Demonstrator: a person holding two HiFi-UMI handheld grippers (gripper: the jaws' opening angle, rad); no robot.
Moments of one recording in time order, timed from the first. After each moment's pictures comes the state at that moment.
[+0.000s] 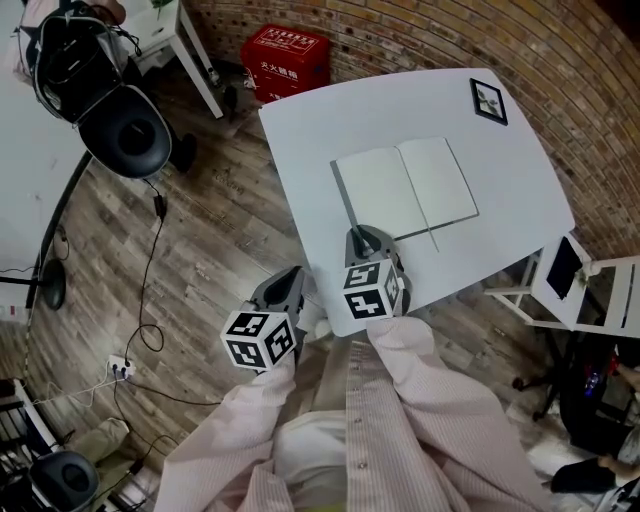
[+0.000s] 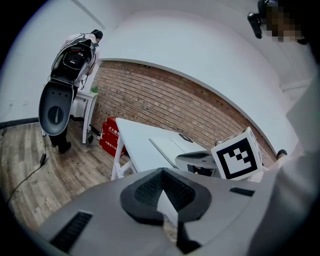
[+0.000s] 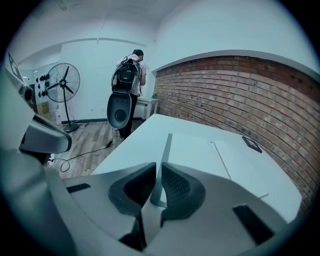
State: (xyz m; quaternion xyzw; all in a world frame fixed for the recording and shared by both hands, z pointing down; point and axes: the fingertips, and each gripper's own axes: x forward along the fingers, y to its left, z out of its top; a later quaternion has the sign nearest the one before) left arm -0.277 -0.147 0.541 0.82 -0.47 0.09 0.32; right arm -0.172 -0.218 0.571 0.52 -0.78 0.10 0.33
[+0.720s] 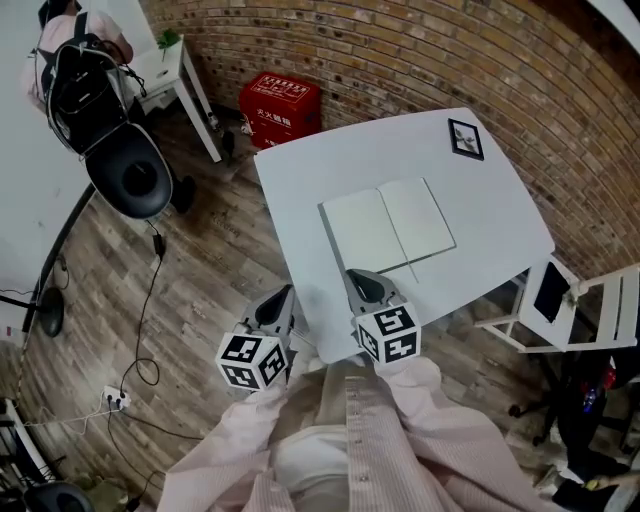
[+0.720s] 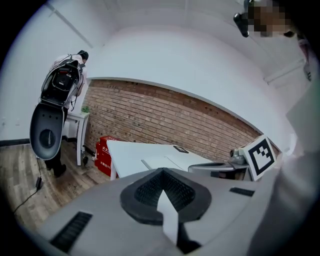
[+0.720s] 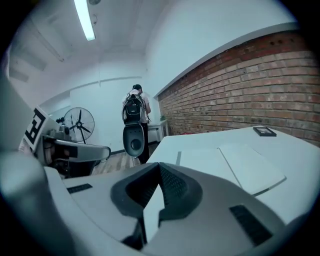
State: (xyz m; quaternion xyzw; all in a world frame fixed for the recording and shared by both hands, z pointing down) left arm -0.268 -0.161 0.489 0.85 -0.47 0.05 0.23; right arm -0.159 -0.186 0.511 0.46 -0.86 0.16 0.14
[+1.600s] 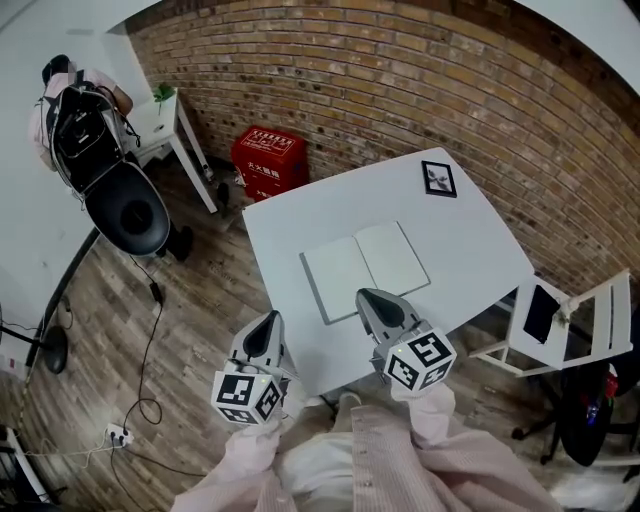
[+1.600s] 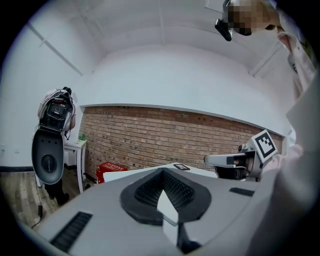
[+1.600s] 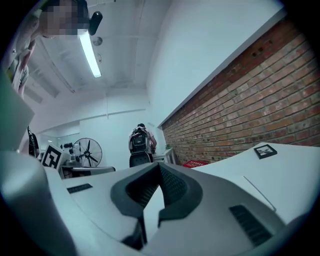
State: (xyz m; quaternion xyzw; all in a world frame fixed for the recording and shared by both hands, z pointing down) left arm -0.245 -0.166 0.396 0.86 -0.50 0.01 0.11; right arm -0.087 -0.183 0.388 0.45 -0.89 0.12 -0.03
